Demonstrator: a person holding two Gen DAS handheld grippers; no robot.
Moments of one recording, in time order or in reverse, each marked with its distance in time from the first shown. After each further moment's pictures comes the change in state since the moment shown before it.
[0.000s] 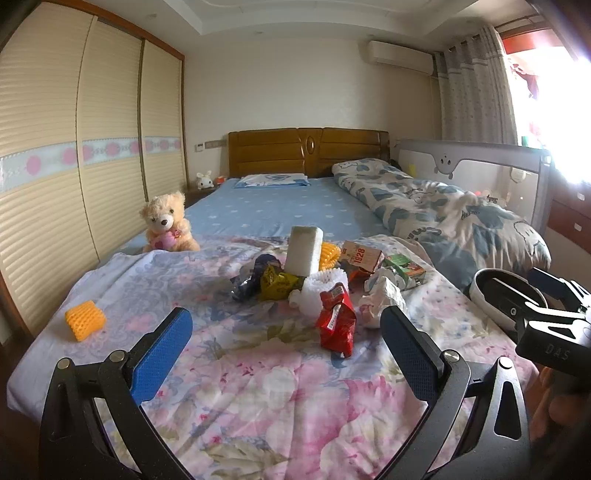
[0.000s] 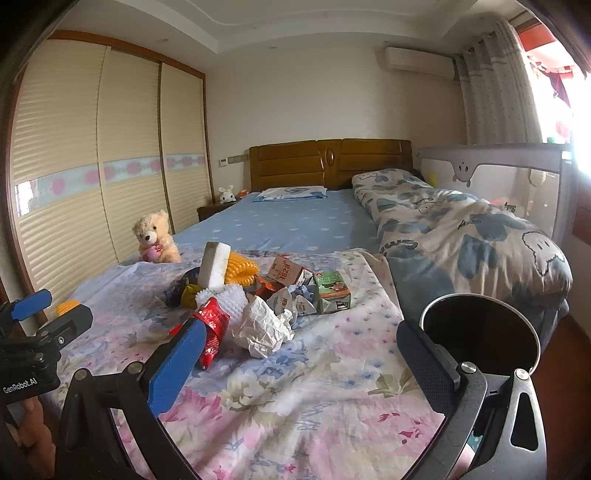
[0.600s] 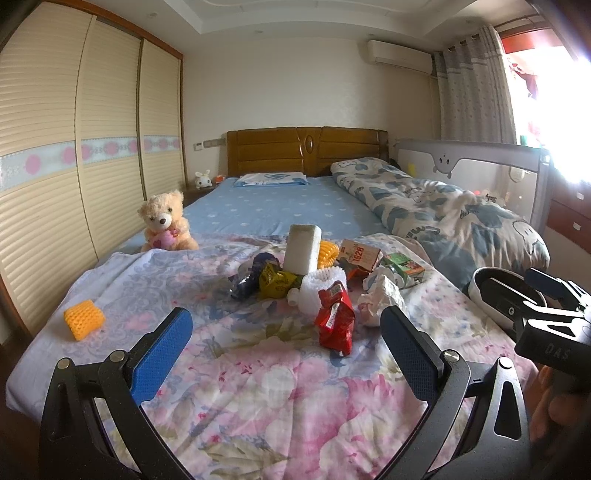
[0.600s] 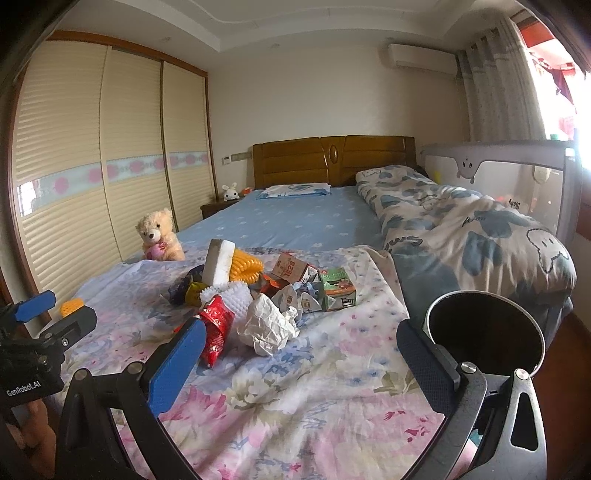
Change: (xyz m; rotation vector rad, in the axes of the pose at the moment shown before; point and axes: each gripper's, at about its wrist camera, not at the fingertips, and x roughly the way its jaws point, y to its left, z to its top) left arm 0.000 -0.001 -0.003 0.000 0.000 -0.001; right arm 0.003 0.003 -0.002 0.002 0.008 0.013
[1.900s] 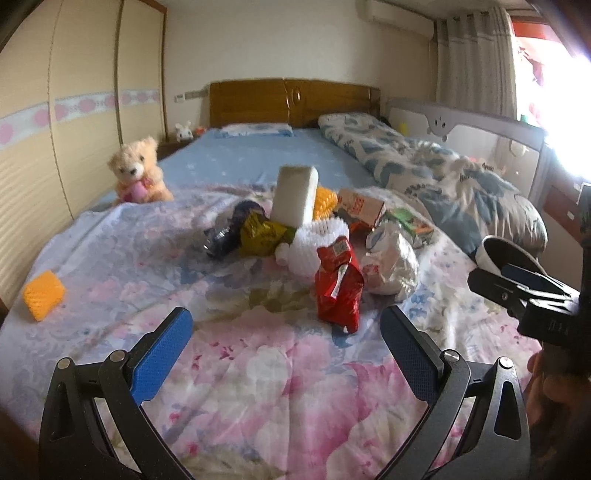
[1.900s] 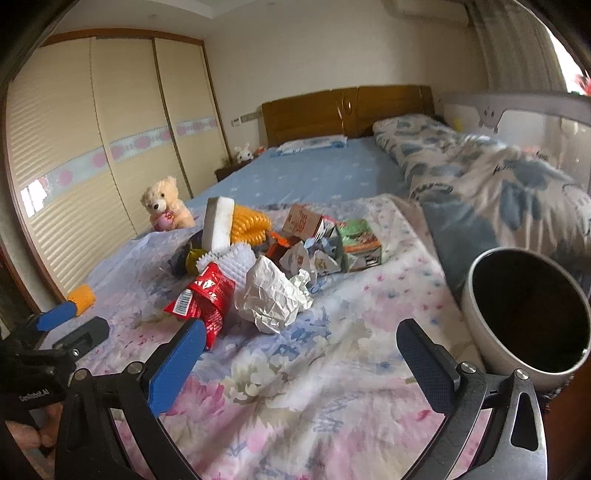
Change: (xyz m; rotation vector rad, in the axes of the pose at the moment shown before) left arm 0.077 0.005 -0.013 -0.021 0.223 -0.088; right arm 0.063 -0.017 -0.007 0.070 0.215 0.111
